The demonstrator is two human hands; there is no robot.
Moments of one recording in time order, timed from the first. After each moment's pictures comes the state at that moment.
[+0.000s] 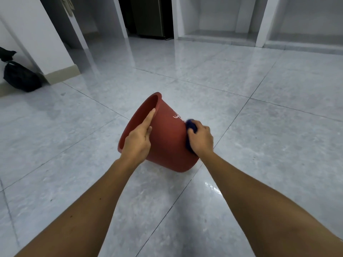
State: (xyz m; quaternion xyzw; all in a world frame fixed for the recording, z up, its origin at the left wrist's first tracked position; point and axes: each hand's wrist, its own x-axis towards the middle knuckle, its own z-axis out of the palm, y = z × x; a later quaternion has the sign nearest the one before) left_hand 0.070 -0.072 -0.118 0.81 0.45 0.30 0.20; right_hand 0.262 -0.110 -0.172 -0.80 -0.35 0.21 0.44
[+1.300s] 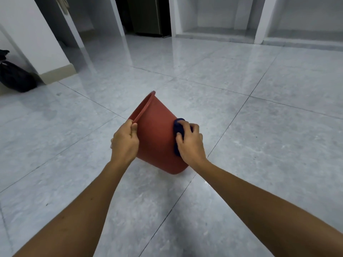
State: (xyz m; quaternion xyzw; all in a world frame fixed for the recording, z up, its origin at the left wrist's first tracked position) left_hand 0.064 -0.061 -0.118 0.75 0.53 0.36 0.18; right_hand 0.229 -0.118 -0.171 -0.76 -0.46 0.13 0.44
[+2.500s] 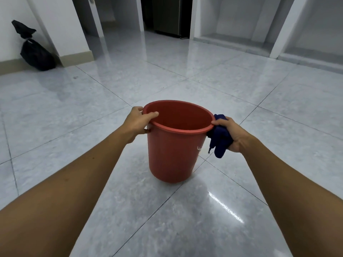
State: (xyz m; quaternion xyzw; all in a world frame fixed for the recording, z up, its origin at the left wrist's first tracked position) left_hand 0.053 -0.054 -0.090 0.56 0.53 0.35 0.53; right_hand 0.326 -0.145 -0.125 -0.58 -0.24 0.55 0.55
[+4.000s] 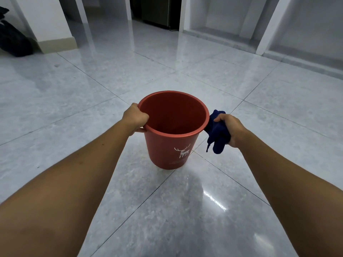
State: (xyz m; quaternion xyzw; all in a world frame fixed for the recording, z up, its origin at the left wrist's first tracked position) left_hand 0.074 -0.067 -0.101 0.59 0.60 0.26 0.47; right_hand 0.330 -0.177 -0.115 -0.72 -0.21 0.42 0.51
